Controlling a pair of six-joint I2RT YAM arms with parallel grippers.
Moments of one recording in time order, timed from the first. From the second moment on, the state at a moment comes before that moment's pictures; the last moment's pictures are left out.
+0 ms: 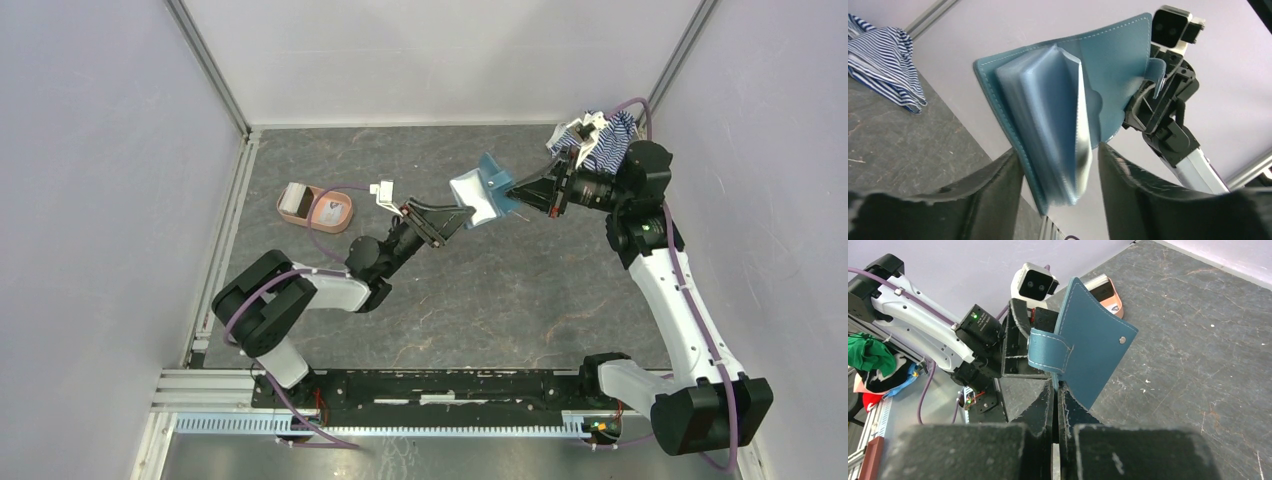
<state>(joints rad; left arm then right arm) -0.78 1.64 0.61 1.51 0.12 -1.07 0.12 1.09 1.07 -0.03 -1.08 0.33</state>
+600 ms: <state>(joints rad) -0.75 1.70 0.57 1.48 0.11 -1.13 0.12 1.09 0.89 -0.10 -1.02 0.06</state>
